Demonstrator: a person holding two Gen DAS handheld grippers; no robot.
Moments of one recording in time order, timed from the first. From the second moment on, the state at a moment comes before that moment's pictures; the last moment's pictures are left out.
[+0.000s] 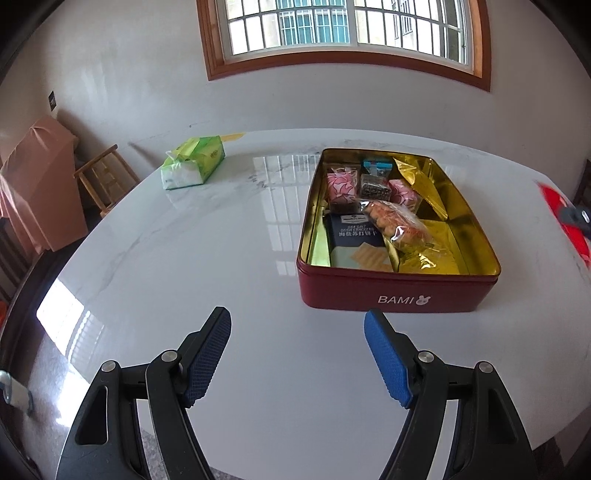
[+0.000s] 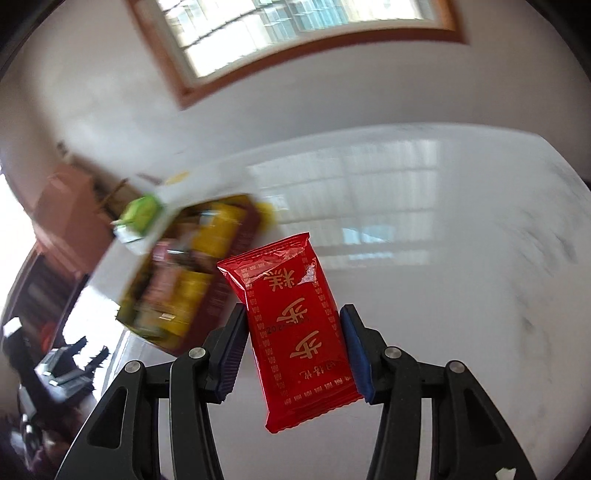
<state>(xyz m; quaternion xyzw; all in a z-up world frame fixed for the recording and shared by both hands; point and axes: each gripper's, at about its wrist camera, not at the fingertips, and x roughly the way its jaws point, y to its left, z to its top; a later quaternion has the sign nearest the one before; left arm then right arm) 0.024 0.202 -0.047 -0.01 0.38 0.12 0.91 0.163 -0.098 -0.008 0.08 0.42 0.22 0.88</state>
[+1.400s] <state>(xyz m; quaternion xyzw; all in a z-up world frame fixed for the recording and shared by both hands) -0.007 0.202 0.058 0.01 0.27 0.18 0.95 0.099 0.019 0.047 0.01 0.25 0.32 0.92</state>
